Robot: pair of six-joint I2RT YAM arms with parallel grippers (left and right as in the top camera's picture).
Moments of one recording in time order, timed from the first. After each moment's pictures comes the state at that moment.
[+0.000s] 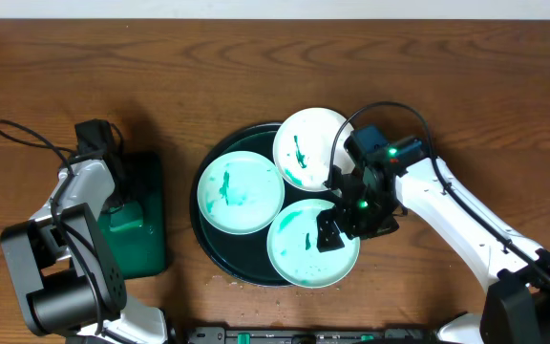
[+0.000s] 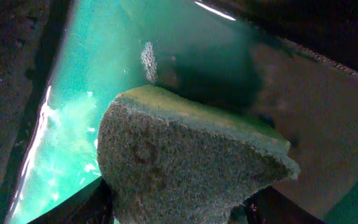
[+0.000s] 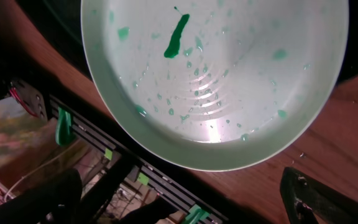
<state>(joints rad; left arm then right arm) 0.31 1.74 0.94 -0.54 -0.19 -0.22 0.49 1.61 1.15 -1.23 -0.47 0.07</state>
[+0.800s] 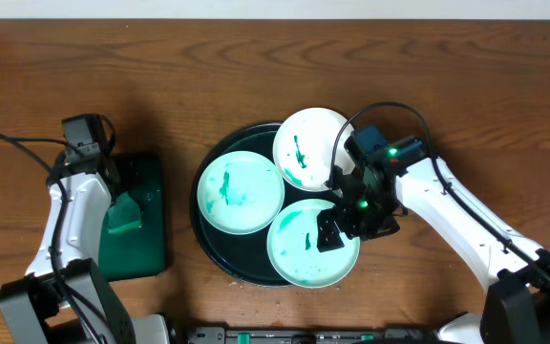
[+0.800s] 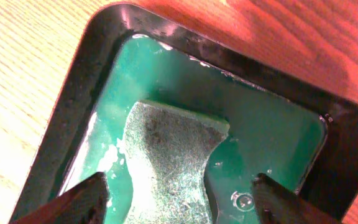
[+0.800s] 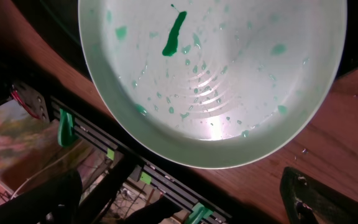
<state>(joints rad) 0.30 1.53 0.94 -0.59 -0.18 -0.23 0.49 1.61 1.15 -1.23 -0.47 0.09</state>
